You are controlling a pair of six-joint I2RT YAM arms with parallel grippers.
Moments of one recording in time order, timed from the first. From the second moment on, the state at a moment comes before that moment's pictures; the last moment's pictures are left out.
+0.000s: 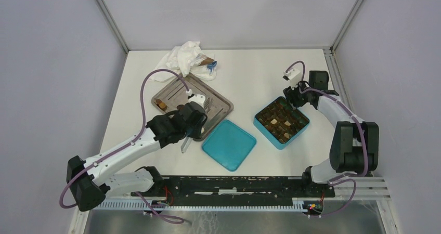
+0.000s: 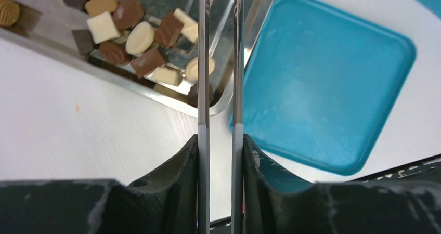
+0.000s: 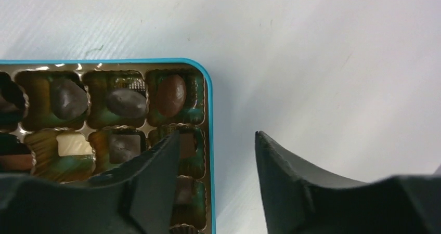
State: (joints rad) left arm -0.89 1.08 0.93 -0.74 -0.36 -0.45; right arm -0.04 1.53 0.94 -0.30 -0.38 -0.62
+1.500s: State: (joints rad) left arm -0.73 1.30 1.09 -1.09 -0.26 -0.38; right arm -0.04 1.36 0.92 -0.32 -0.56 -0.61
